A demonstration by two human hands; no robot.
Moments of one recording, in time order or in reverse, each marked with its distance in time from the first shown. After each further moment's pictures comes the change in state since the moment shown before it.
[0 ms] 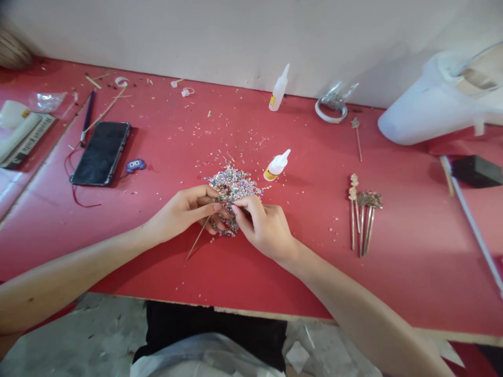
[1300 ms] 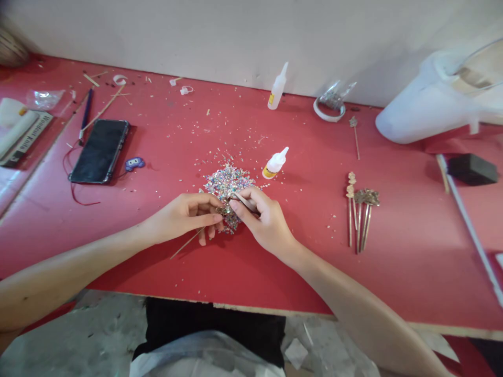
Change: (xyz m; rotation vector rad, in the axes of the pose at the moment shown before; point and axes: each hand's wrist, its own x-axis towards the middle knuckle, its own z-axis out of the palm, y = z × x) left_hand -0.007 -0.002 0.000 0.105 -0.111 -0.036; right_hand 0.009 -0.009 -0.007 0.529 -0.131 0.348
